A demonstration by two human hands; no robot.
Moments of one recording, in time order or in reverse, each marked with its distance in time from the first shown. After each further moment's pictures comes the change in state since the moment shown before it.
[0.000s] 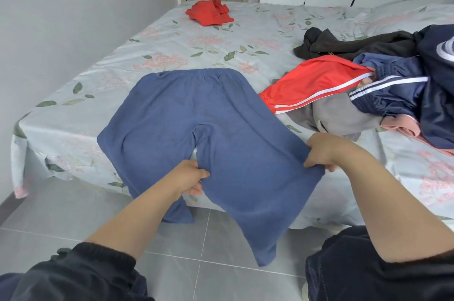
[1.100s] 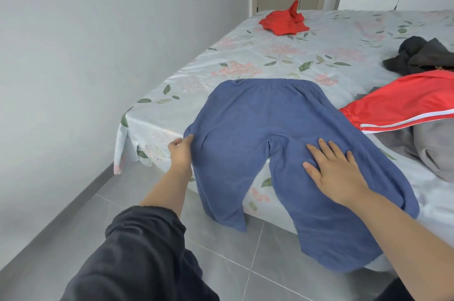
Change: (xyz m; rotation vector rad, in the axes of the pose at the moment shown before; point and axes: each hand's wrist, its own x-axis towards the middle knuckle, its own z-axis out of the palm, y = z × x) left_hand 0.039 -0.064 -0.145 -0.834 0.702 0.119; right_hand 0.058 -0.090 0.090 -0.314 0.484 -0.392
